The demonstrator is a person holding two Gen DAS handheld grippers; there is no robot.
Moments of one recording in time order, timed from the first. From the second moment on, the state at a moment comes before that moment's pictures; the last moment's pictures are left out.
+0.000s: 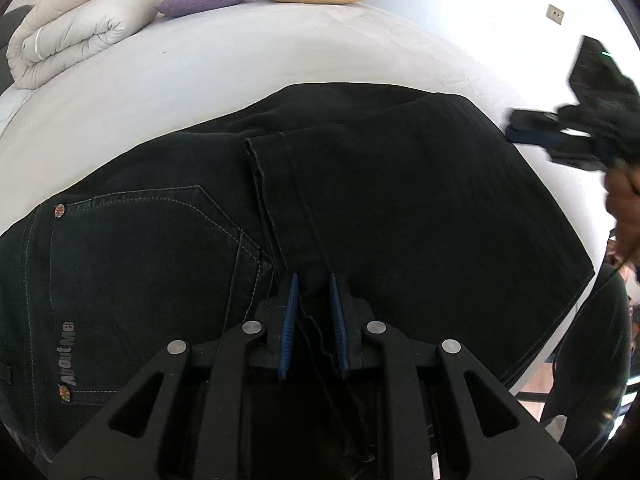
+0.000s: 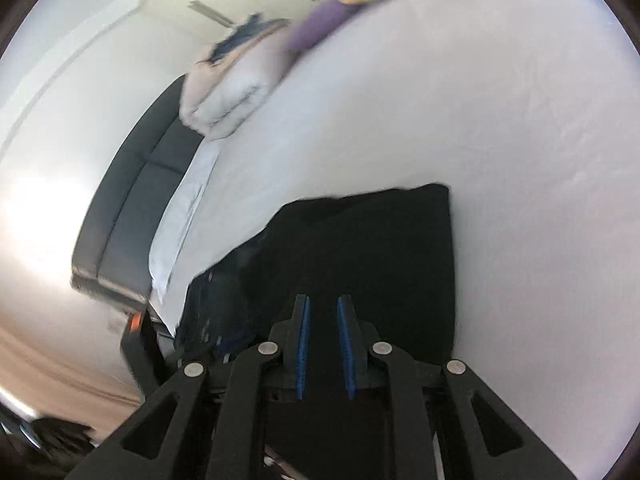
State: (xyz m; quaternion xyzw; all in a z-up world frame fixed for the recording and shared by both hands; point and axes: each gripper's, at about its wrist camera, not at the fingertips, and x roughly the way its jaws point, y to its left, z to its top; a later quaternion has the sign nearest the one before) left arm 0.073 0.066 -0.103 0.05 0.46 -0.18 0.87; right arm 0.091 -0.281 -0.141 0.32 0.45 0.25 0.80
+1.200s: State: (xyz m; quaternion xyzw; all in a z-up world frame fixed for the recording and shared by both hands) left arm 0.052 0.089 -0.107 0.06 0.44 -0.17 0.88; right arm -0.040 -0.252 -0.204 0.35 0.48 0.28 0.76
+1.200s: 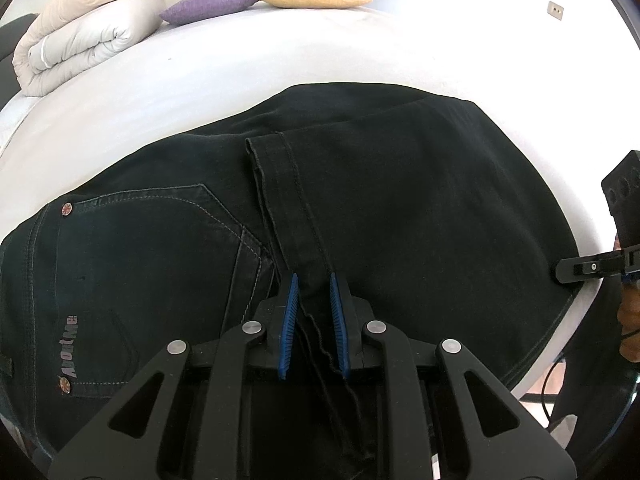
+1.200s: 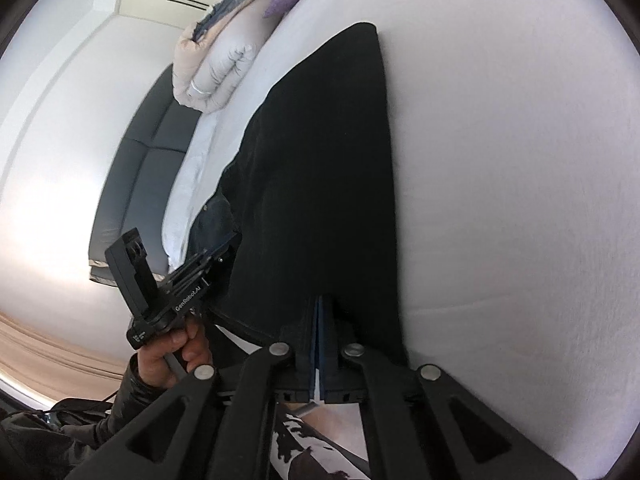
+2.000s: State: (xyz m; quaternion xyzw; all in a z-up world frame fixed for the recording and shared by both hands) left arm -0.030 0.176 -0.076 -0.08 0.41 -0.11 0.90; right arm -0.080 -0.242 -0.178 0.32 0.44 0.24 0.80
